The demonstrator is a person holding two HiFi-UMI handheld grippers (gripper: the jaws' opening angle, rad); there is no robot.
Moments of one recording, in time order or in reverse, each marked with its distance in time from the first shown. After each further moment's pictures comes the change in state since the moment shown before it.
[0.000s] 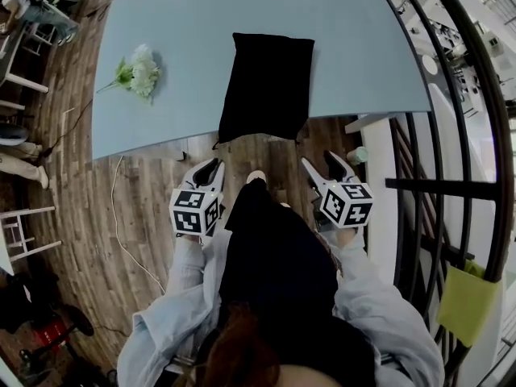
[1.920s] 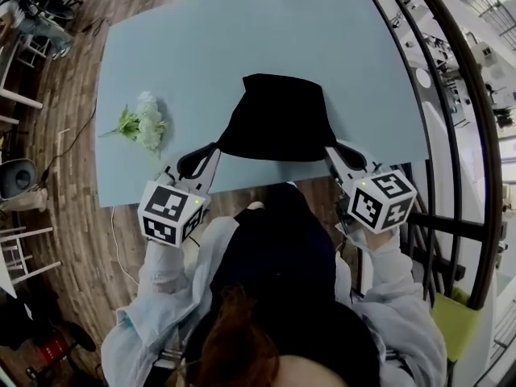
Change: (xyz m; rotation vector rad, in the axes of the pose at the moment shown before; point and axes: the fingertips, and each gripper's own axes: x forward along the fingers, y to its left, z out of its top) left arm 0.021 0.032 0.233 0.265 -0.139 -0.165; right arm 0.042 0.042 0.216 -0.181 0.001 0.131
